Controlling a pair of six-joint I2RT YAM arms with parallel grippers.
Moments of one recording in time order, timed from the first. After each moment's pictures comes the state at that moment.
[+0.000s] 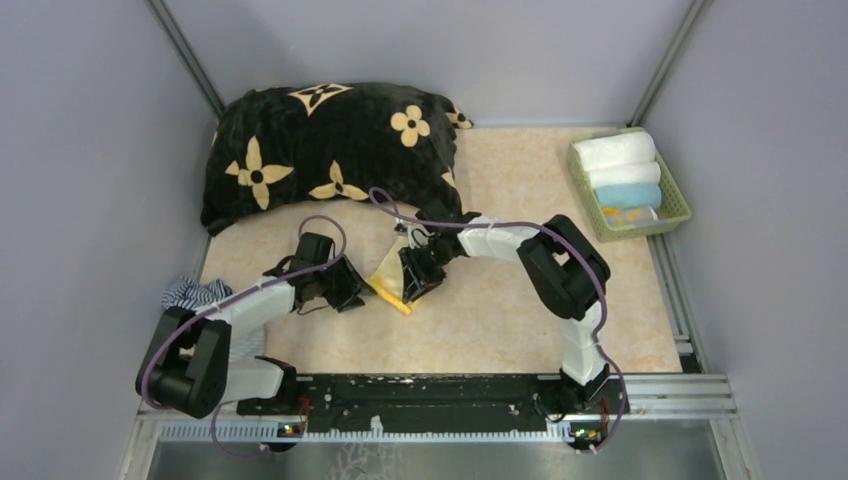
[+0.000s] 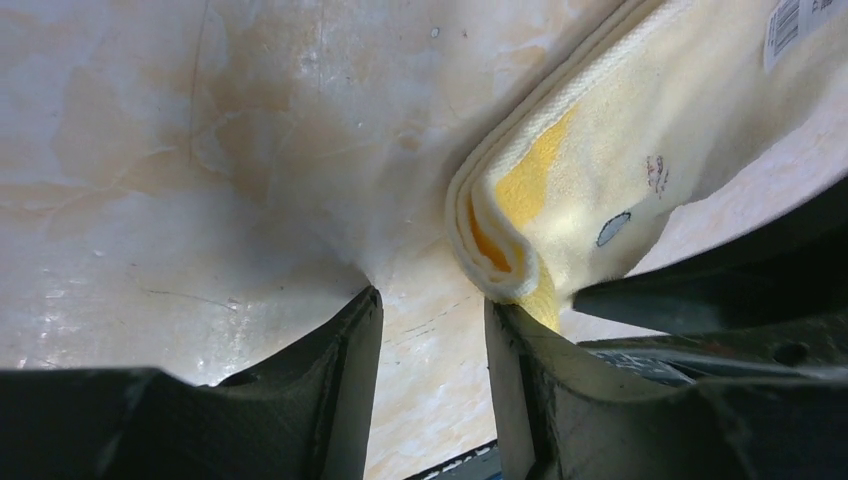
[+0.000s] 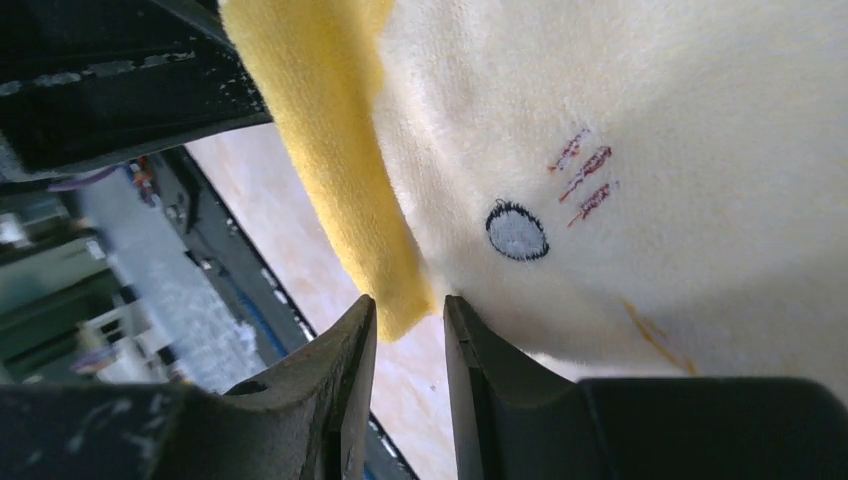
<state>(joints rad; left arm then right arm) -0.35 1.29 0.50 -0.20 0.24 -0.93 0.74 1.99 1.25 -0.40 -0.71 0.33</state>
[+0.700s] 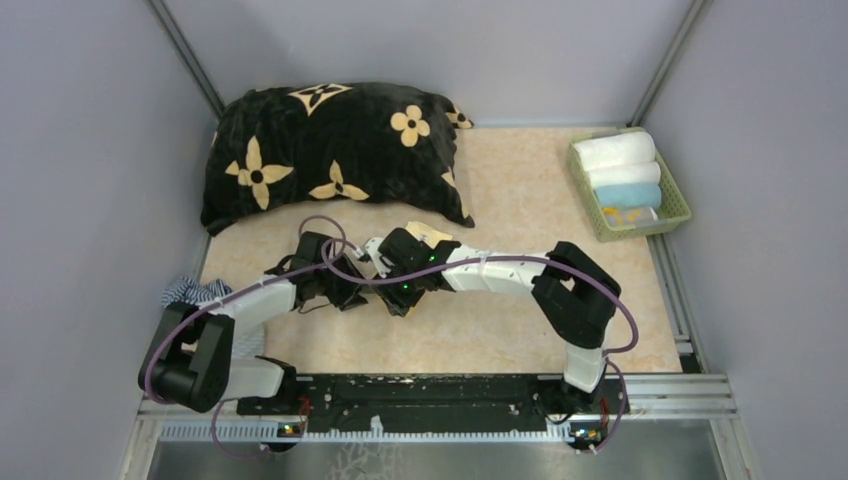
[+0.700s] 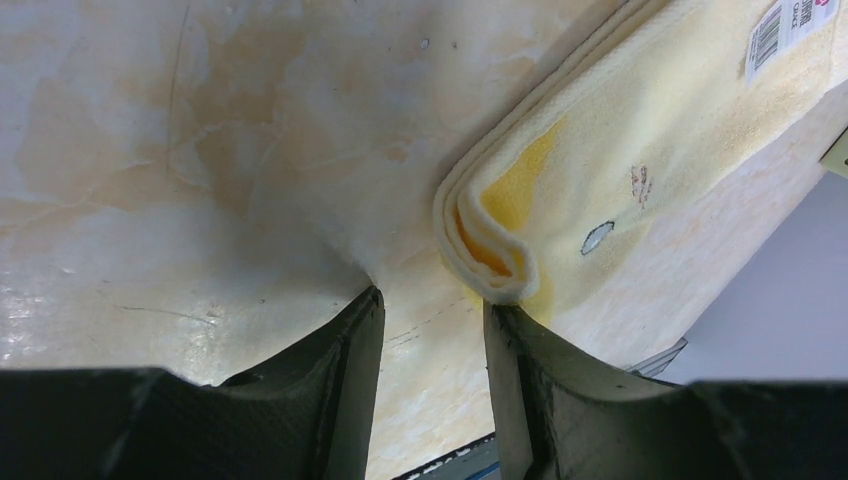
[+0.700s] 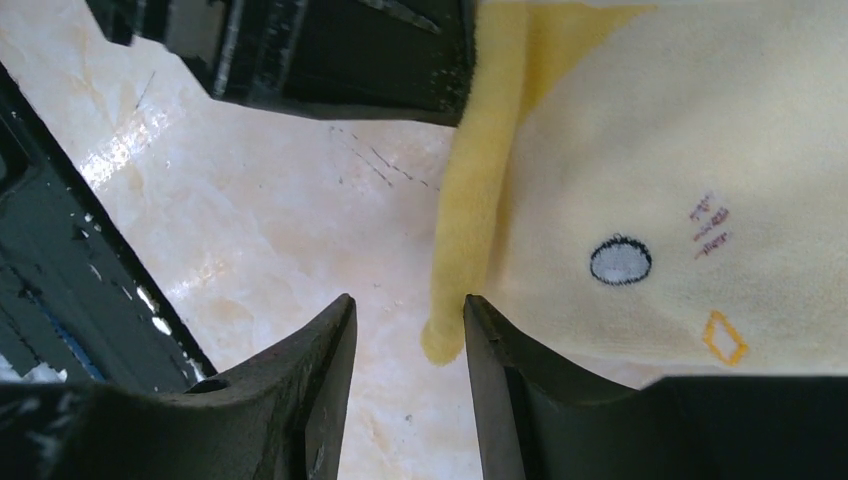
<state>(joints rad) -0.34 1.31 0.50 -0.16 0.27 -0.97 1.02 1.81 1.24 -0.42 -0.19 0.08</state>
